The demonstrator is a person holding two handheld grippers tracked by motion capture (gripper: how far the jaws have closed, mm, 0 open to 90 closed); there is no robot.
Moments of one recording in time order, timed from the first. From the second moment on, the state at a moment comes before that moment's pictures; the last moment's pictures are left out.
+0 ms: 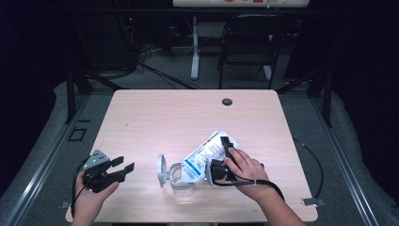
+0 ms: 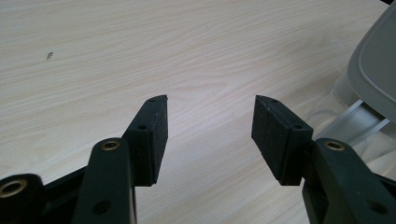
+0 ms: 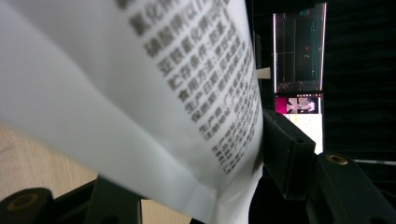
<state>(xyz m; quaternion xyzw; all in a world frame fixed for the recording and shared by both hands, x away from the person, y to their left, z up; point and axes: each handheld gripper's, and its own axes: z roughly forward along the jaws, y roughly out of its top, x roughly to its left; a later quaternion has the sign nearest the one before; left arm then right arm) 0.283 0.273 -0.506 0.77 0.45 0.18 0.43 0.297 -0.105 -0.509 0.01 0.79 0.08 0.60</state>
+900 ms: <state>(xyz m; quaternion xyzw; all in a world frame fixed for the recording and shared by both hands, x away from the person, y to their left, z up) 0.283 0.273 -0.506 0.76 0.45 0.18 0.43 0.296 -0.103 -0.507 0.00 0.79 0.06 0.61</state>
